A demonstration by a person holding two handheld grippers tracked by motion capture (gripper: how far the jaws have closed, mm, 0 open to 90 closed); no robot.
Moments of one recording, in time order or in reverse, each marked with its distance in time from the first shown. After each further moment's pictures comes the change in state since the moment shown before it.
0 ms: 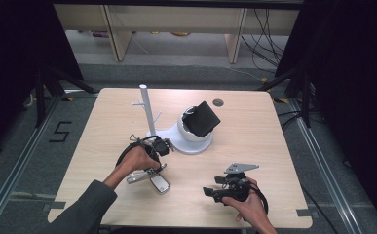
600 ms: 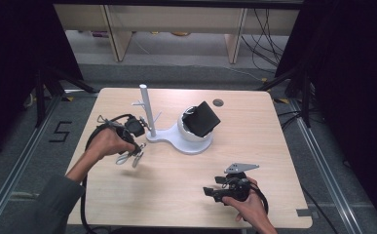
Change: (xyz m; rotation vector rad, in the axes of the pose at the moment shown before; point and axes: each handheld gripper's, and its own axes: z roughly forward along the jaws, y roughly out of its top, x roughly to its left) left arm 0.026 -0.039 -0.107 -0.071 0.116 -0.070; right arm -0.001 0.000 0.001 -0.013 0.006 -0.009
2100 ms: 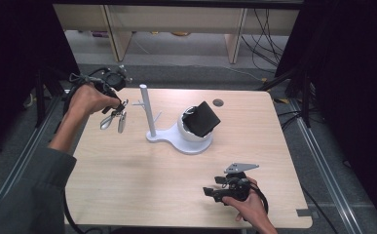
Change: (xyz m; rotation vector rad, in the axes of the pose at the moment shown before) left arm 0.064 0.028 -0.085 -0.080 0.171 -0.215; right arm 0.000 0.000 0.000 0.012 0.008 0.003
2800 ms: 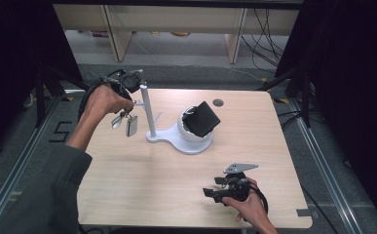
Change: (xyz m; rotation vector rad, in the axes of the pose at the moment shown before) left arm -0.022 0.023 0.014 0.072 0.072 0.067; right arm 0.001 -0.001 0.000 0.028 -0.004 0.021
